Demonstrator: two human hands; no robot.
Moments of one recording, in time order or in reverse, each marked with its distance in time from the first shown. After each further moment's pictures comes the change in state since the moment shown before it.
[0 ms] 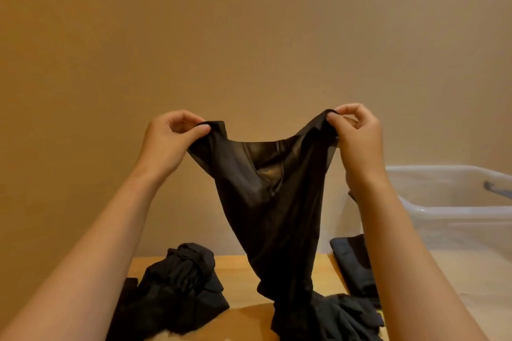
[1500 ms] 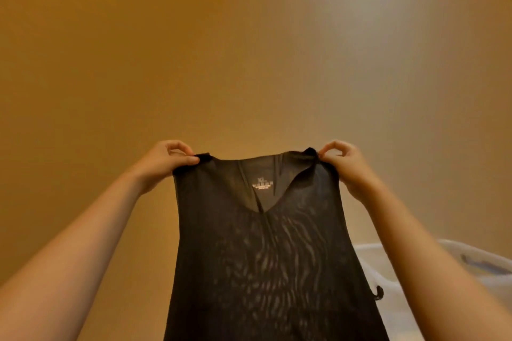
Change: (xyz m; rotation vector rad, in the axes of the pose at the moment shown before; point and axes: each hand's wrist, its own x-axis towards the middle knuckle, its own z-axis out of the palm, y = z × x) left_hand 0.054 0.156 -0.101 0.031 -0.242 -0.068; right_hand 0.059 -0.141 -0.045 -0.135 -0.220 0.001
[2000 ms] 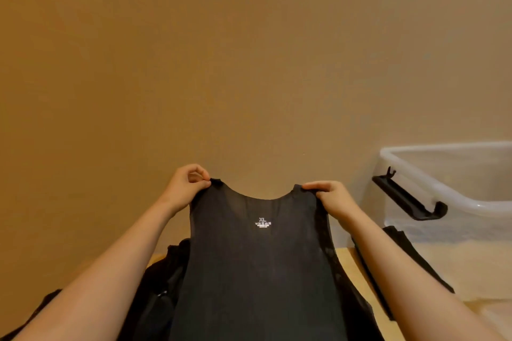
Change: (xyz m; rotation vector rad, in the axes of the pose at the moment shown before) left_hand 0.027 -0.336 0.158 0.145 -0.079 -0.376; right_hand -0.034 0.354 0.113 -0.239 -0.245 0.546
